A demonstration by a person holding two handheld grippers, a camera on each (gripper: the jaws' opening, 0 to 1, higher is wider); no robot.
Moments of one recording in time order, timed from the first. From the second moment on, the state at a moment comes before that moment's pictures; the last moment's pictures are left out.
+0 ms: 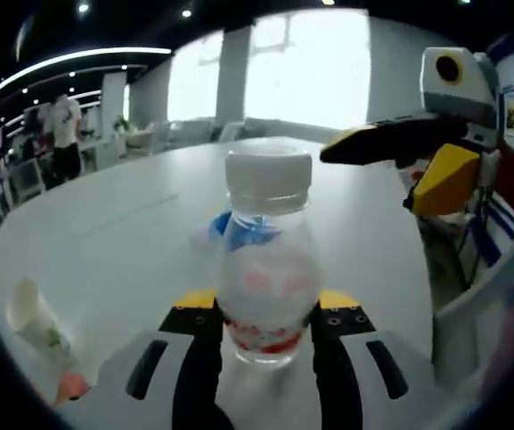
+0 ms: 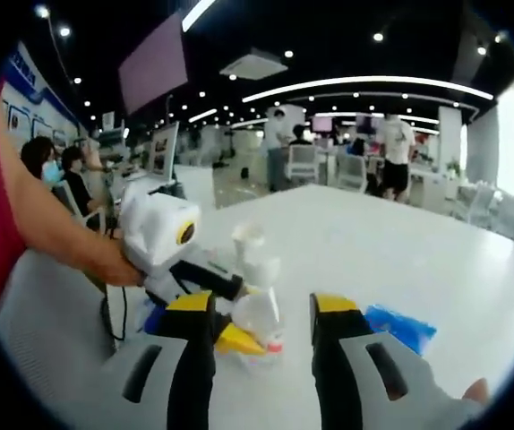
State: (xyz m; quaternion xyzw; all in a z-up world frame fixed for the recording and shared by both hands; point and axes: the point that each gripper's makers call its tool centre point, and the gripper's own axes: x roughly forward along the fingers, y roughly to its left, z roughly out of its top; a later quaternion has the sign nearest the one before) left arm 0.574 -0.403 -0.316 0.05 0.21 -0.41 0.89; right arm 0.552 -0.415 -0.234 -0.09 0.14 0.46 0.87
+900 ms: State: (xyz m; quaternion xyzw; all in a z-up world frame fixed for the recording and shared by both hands) left arm 0.574 -0.402 -0.316 0.05 0.20 -0.45 0.87; right arm 0.568 -0.382 -0.246 -0.11 0.12 0.54 0.82
